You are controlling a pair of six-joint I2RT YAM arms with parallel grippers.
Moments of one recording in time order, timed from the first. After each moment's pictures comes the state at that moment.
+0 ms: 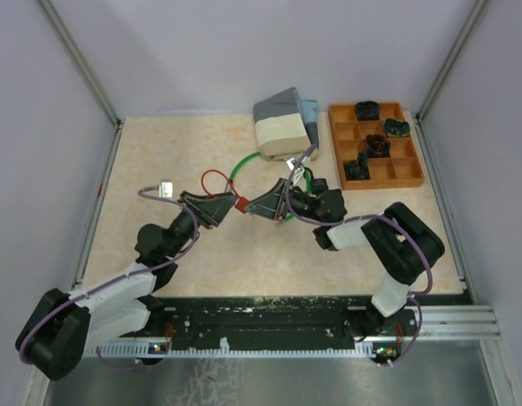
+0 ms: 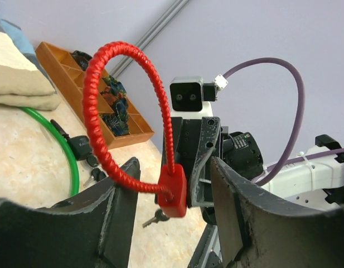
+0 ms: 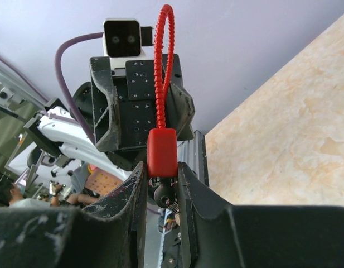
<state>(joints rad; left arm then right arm) -0.58 1.01 0.24 1.14 0.15 -0.91 0.63 1.68 0.62 1.46 -0.74 1.14</state>
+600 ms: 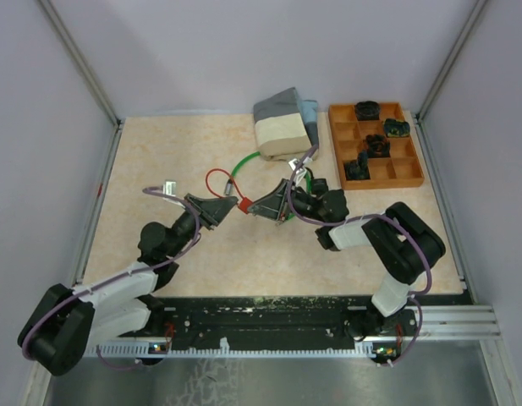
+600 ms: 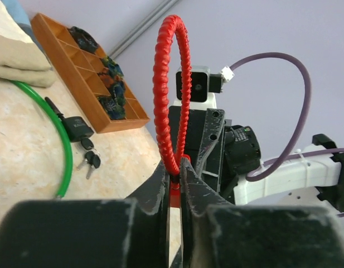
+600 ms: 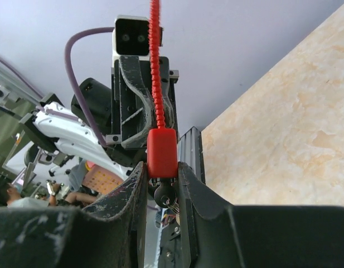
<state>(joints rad) -0.57 1.03 0.24 1.10 0.17 -0.98 0.60 1.68 0.60 1.47 -0.76 1.14</state>
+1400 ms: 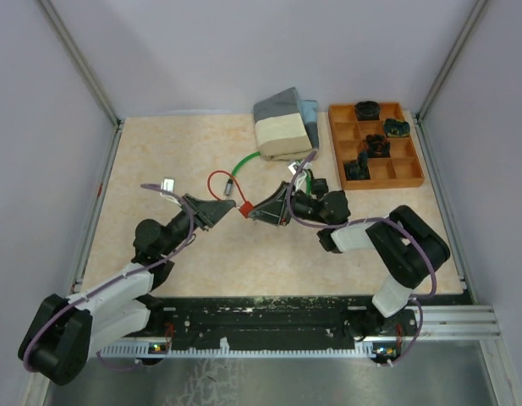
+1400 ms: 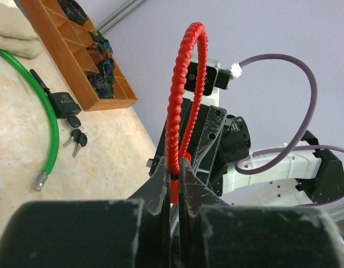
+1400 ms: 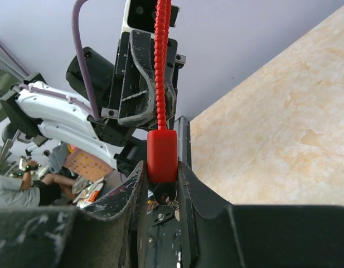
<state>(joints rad) -0.48 0.97 0.23 1.02 0.33 -1.10 0.60 1.65 0.57 1.44 -0.81 1.02</state>
